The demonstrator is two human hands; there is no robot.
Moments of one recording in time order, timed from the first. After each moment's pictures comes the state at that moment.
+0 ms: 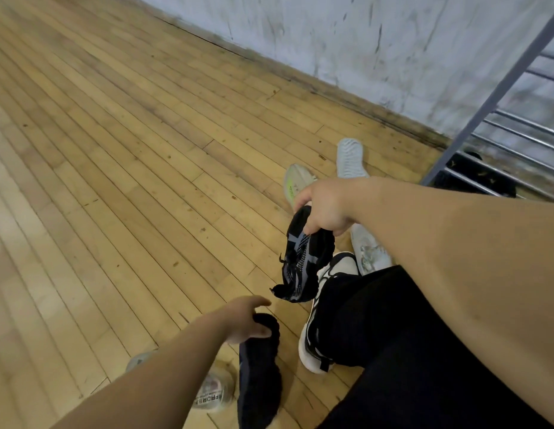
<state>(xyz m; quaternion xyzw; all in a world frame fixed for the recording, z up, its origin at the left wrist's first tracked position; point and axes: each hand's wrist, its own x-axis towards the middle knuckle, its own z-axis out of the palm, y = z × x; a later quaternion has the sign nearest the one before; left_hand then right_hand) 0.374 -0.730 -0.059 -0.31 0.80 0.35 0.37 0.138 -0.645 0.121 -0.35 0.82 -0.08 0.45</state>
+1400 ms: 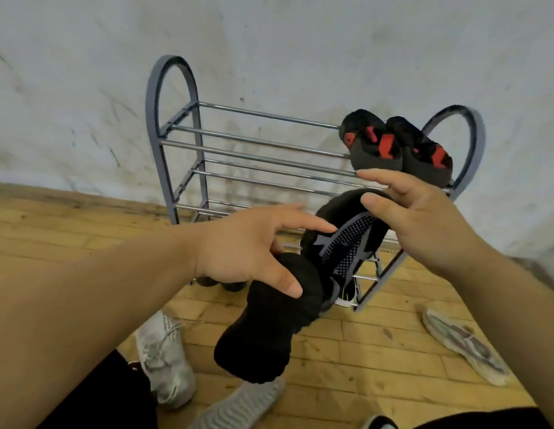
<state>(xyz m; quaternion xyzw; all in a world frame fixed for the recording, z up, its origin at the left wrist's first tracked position) 0.073 -0.423 0.264 0.31 0.80 0.46 0.24 0.072 -0.156 0.290 -0.12 0.86 -0.49 -0.05</state>
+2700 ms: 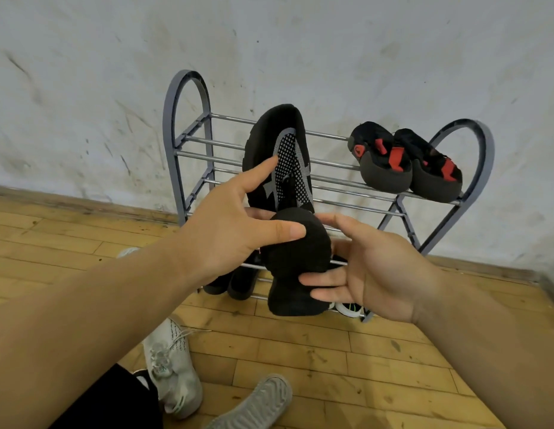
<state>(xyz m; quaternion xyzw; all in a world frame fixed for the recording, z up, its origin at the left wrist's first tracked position) 0.093 -0.440 0.278 0.10 0.78 0.62 -0.01 0.089 -0.218 0.272 0.03 0.64 -0.71 0.29</state>
